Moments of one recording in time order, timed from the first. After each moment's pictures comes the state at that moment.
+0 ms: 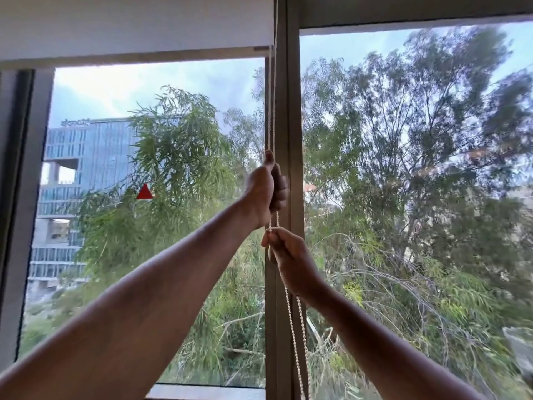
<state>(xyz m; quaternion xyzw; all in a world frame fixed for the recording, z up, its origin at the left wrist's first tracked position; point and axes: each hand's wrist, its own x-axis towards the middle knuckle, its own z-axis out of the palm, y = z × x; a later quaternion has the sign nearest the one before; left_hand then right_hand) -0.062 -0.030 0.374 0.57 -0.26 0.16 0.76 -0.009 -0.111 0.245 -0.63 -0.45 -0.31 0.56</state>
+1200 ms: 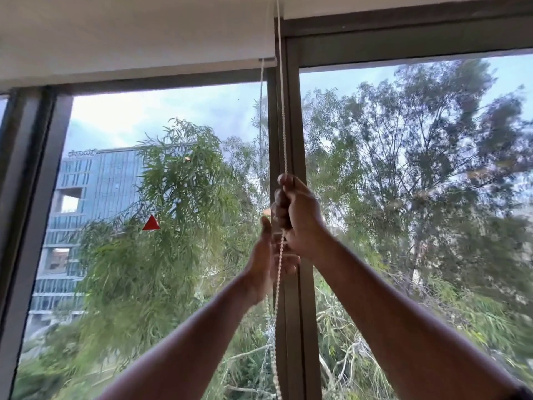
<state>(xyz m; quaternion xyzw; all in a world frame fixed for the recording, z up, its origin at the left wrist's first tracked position) -0.044 -0.006 0.312 0.63 -0.25 0.17 0.72 -0.056 -0.092 0.384 -0.42 -0.42 -0.12 0.80</state>
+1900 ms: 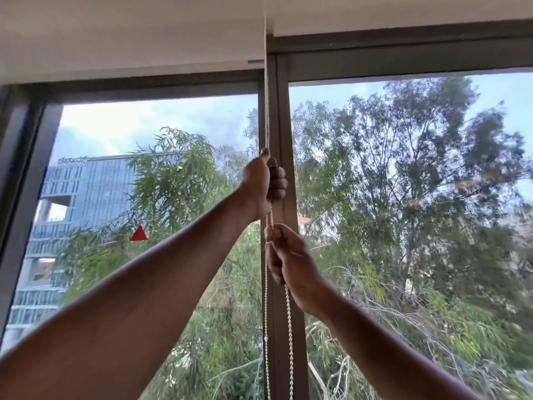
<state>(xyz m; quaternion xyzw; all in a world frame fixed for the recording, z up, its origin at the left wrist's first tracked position) -0.100 -0.041 0.458 0.54 -0.30 0.18 0.76 -0.052 -0.116 0.317 -0.54 -0.48 -0.22 0.65</state>
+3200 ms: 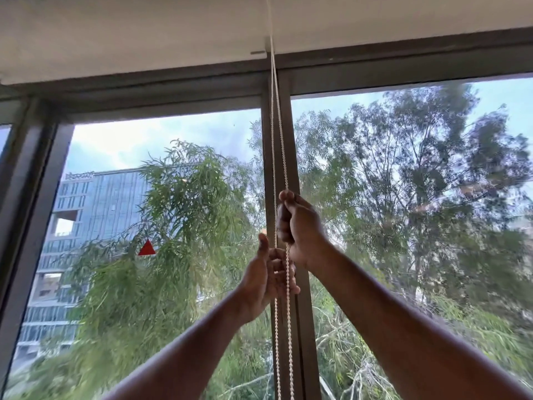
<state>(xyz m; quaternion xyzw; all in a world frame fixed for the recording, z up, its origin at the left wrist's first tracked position) -0.060 -0.007 0.328 0.58 -0.31 0.11 0.74 -0.058 -0.107 0.404 -0.43 -0.39 -0.16 0.80</state>
